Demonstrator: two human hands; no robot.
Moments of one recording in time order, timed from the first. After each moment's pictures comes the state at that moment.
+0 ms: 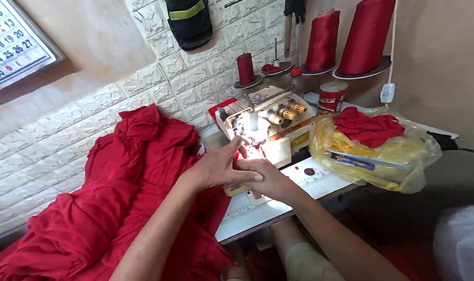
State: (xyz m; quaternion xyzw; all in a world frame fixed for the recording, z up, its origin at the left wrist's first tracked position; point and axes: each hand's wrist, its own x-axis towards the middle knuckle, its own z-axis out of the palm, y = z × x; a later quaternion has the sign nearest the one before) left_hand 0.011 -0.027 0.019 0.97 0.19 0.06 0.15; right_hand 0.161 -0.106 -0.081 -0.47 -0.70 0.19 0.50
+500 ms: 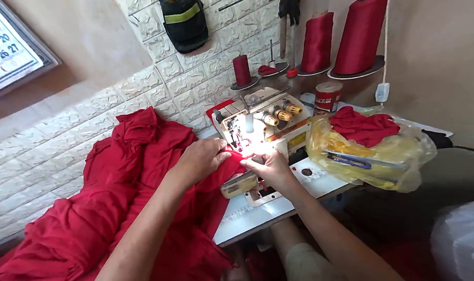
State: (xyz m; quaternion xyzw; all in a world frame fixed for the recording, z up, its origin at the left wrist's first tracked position) left_hand 0.000 -0.017 0.038 0.97 0.21 0.08 -0.05; right_hand 0.179 -0.090 -0.103 -0.54 -0.56 0.10 0.62
